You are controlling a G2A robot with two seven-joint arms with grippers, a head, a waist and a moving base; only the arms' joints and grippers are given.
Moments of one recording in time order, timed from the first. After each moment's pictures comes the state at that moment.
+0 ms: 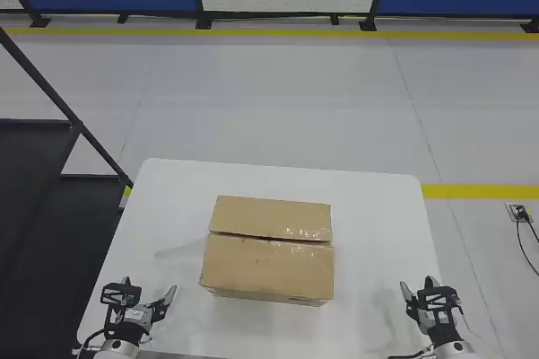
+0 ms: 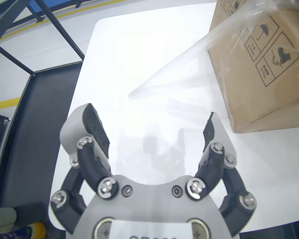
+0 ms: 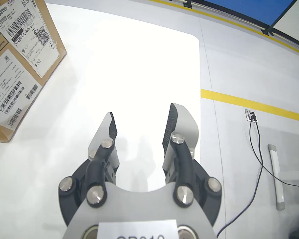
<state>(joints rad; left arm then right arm) 1.73 -1.15 -1.60 -1.80 1.33 0.00 0.00 -1.73 -1.15 1.60 -1.80 -1.33 0.00 0.00</state>
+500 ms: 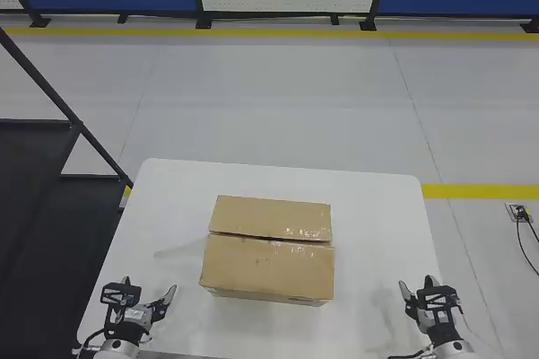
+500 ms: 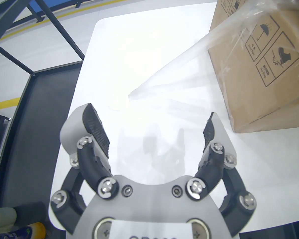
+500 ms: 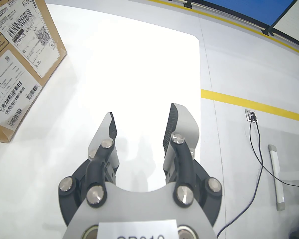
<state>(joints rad) 1.72 -1.15 -1.60 -1.80 1.31 -0.01 0.01 -1.73 -1.15 1.59 -1.82 -1.31 -0.02 -0.02</state>
